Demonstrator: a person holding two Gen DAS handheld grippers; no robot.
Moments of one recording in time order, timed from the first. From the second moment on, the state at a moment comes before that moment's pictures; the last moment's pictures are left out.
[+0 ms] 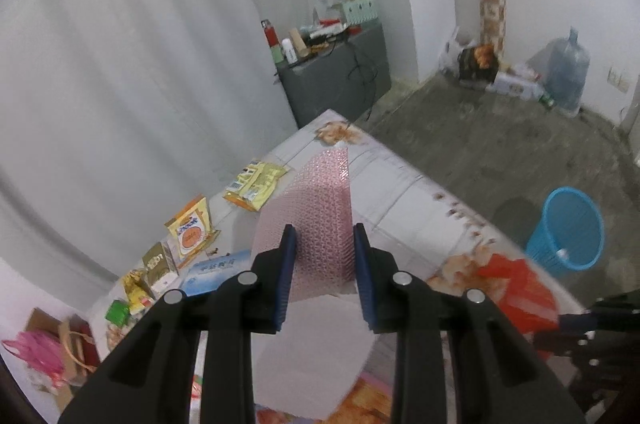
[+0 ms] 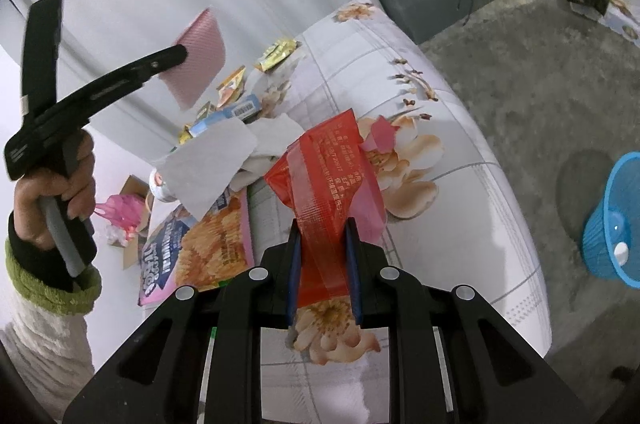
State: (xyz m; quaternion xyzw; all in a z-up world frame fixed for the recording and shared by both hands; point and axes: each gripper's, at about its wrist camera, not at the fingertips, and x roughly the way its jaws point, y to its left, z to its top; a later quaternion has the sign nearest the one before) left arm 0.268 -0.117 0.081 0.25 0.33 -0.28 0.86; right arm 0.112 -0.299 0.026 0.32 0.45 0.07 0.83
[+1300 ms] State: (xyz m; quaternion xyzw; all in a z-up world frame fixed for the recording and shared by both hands) left arm 0.057 -0.414 -0.013 0.21 0.43 -0.56 0.68; right arm -0.123 -0.529 -0.078 0.59 0.32 -0.22 0.71
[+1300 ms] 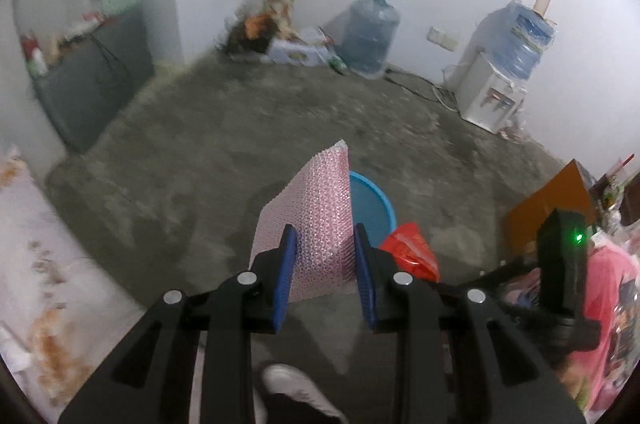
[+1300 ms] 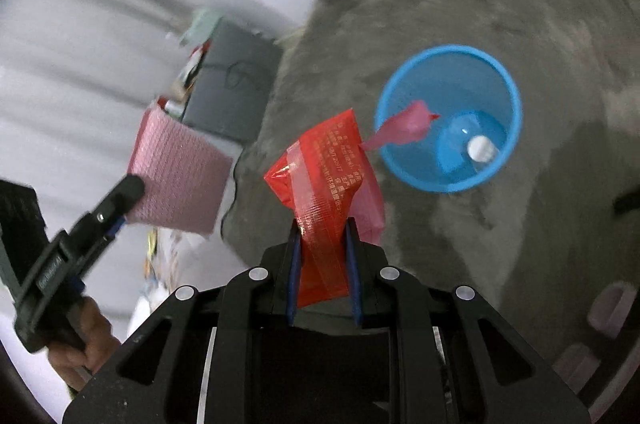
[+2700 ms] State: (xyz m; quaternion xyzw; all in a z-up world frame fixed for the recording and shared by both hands) left arm 0.086 -0.448 -0.047 0.16 0.47 -0.55 0.67; right arm -0.105 -0.571 -0.130 0.55 0.32 -0.33 0.70
